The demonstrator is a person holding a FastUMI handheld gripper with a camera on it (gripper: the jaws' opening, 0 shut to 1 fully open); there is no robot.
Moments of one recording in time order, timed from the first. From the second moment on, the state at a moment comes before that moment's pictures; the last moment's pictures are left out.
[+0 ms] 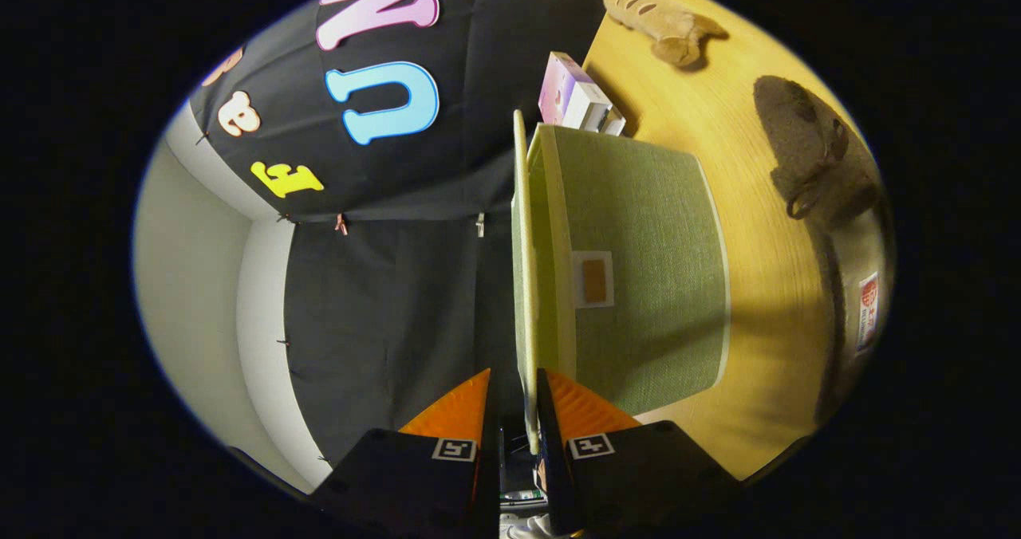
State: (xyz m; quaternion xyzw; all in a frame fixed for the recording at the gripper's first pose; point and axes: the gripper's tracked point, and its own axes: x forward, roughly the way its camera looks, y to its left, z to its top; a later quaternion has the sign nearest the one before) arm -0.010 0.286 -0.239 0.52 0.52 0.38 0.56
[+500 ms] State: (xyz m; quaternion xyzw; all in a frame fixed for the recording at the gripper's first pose) arm -0.023 0.314 -0.240 0.43 0.58 0.34 0.61
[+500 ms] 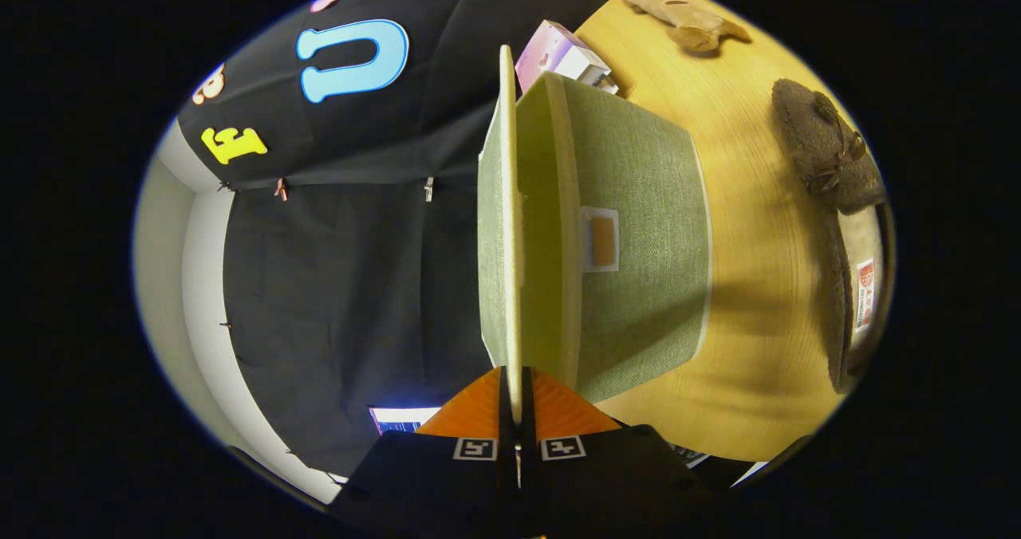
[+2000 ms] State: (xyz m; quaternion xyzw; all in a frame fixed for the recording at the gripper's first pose) arm -0.021 0.630 -0.129 0.15 0.56 0.40 0.71
